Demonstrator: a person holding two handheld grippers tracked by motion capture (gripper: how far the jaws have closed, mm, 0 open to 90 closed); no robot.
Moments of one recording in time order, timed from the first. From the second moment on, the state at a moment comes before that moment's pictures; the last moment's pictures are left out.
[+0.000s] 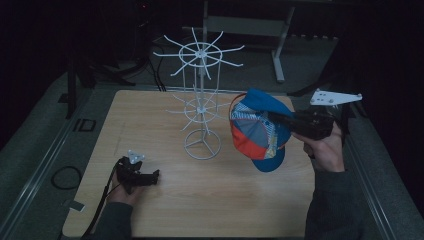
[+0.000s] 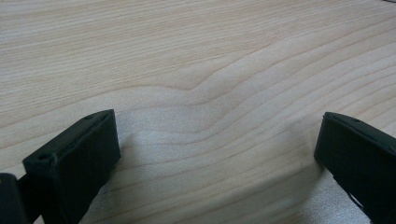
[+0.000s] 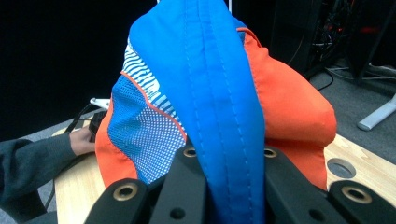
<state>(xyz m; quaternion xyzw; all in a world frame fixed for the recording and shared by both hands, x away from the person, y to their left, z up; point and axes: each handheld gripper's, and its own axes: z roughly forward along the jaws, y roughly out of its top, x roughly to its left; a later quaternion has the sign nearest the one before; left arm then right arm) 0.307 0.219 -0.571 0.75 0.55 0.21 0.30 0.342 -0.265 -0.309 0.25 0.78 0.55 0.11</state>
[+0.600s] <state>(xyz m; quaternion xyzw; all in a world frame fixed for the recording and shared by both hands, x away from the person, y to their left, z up) 0.307 0.219 -0.571 0.75 0.55 0.21 0.30 0.342 -0.266 -0.299 0.25 0.77 0.57 0.12</state>
